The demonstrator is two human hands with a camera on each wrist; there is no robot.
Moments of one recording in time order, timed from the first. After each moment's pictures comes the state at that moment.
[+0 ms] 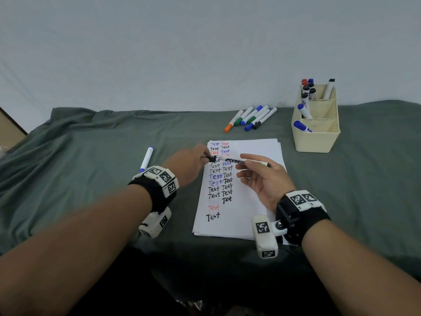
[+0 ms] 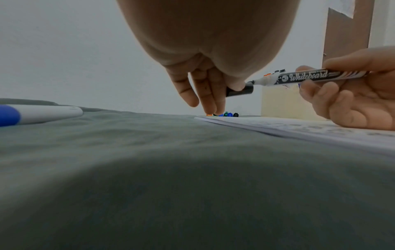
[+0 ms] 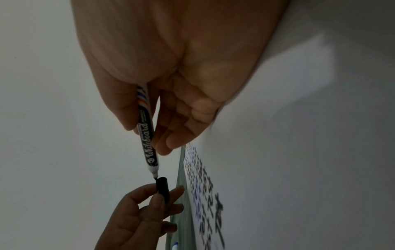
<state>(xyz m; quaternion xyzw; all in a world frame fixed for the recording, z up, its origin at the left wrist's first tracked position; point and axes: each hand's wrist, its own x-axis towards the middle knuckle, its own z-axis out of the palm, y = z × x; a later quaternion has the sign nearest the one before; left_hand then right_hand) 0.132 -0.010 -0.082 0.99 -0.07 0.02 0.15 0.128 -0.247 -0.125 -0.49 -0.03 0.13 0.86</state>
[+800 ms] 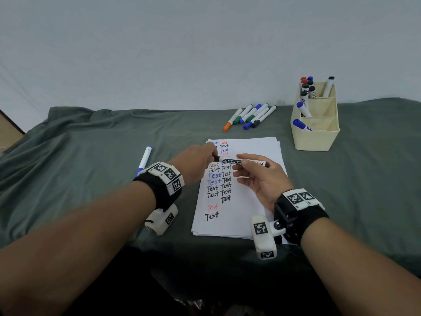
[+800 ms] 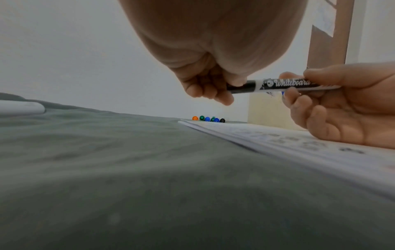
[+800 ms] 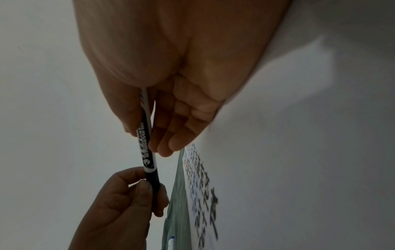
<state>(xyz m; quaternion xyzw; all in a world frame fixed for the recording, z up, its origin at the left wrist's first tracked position) 0.138 -0.025 -0.078 0.98 -0.13 0.01 0.15 0.125 -0.243 -0.122 -0.51 -0.05 0.13 0.85</state>
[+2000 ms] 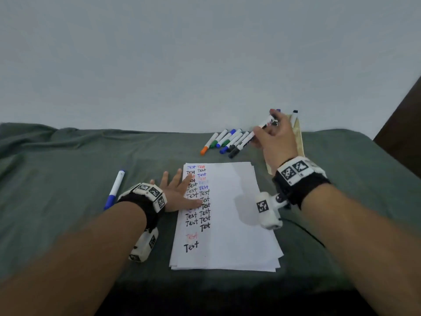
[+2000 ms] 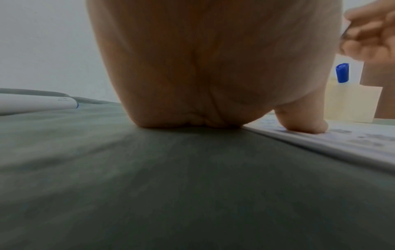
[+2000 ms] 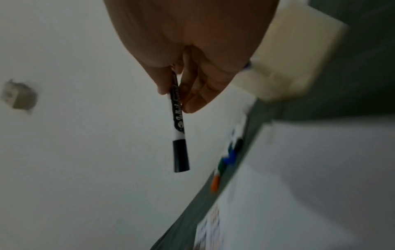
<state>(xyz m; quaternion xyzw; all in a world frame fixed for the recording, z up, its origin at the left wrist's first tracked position) 0.170 -0.013 -0.116 0.97 -0.01 -0.26 0.03 0.205 -0.285 -0.018 -0.68 -0.01 -0.17 0.72</state>
